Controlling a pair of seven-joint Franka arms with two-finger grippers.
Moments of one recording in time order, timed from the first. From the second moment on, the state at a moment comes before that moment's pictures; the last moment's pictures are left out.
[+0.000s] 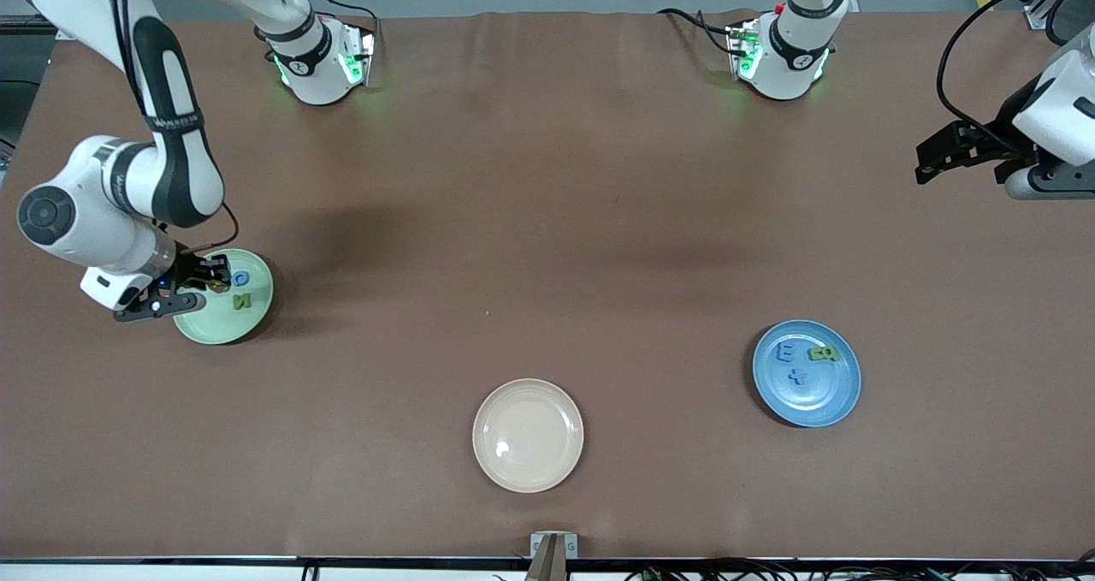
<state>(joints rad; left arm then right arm) 0.07 -0.03 -0.15 -1.60 0.01 1.52 -0.06 0.46 0.34 -0.61 -2.14 0.20 2.32 -0.50</state>
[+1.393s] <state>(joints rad) 0.07 -0.03 -0.15 -1.60 0.01 1.52 -0.06 0.48 0.46 -0.59 -2.10 0.44 2.26 -0.61</state>
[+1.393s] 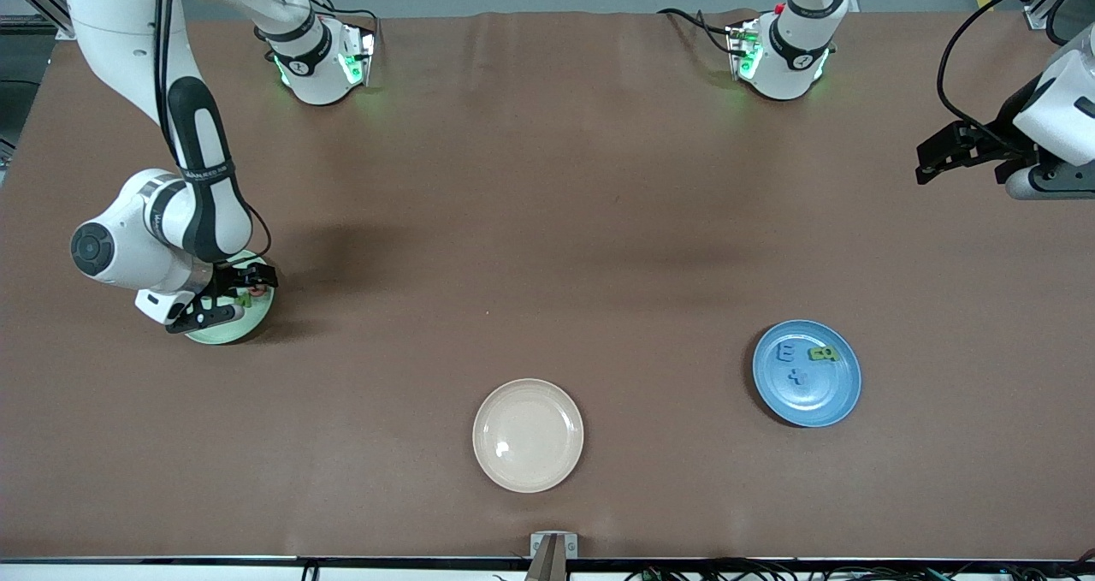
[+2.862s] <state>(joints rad) 0.07 -0.03 -0.15 -1.59 0.01 1.52 -0.06 0.66 0.09 -0.61 -1.44 0.09 1.40 -0.06</state>
